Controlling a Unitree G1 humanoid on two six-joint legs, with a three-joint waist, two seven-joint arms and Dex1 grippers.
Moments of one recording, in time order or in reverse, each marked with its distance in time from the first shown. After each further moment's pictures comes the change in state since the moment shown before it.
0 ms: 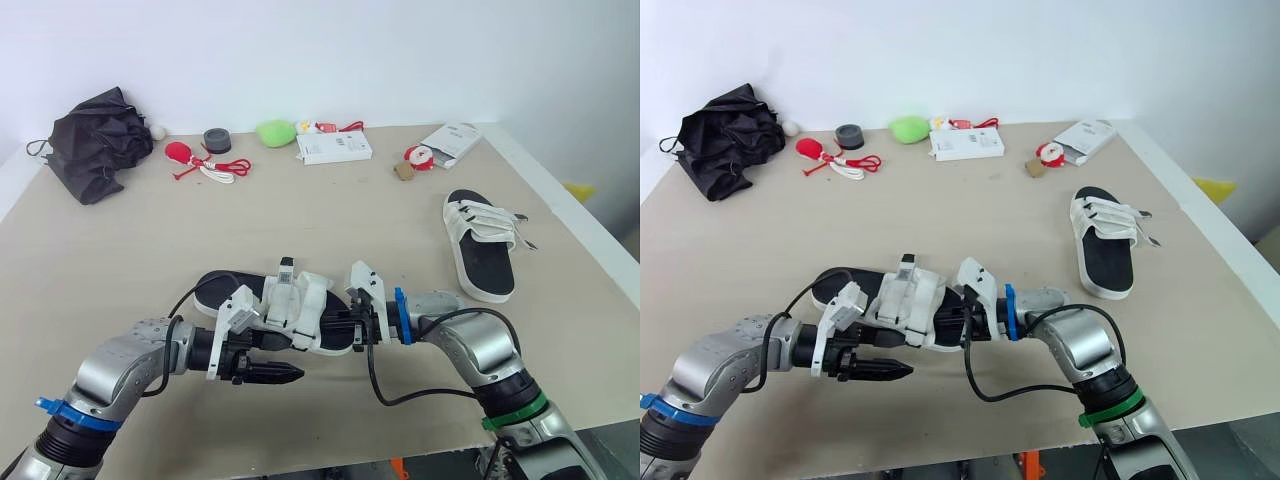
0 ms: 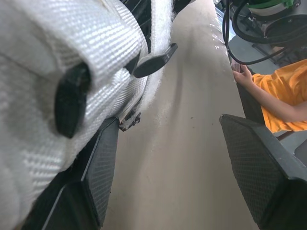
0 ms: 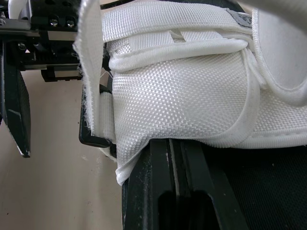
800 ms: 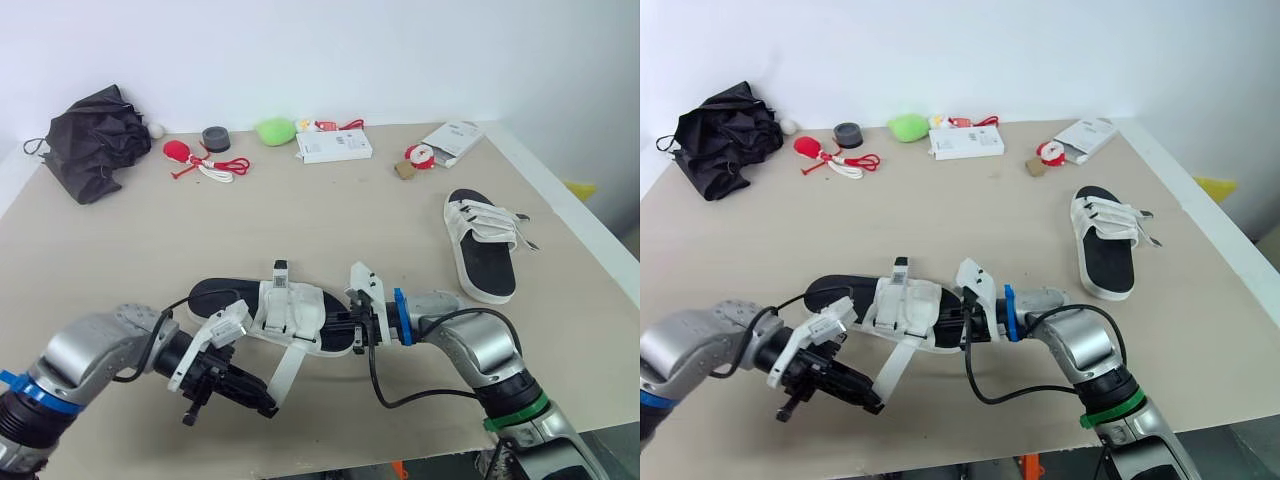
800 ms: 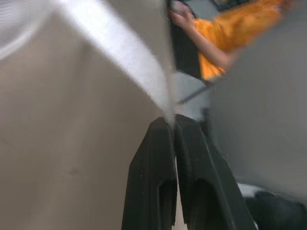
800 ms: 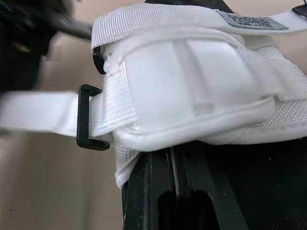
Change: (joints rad) left arm -0.170 0.285 -0.087 -0.086 -0.177 0.224 -0.289; right arm -0.001 -0.012 0.009 -0.012 0.008 0.002 0.006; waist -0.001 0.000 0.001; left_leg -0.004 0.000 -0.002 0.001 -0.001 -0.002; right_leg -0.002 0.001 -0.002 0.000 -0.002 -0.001
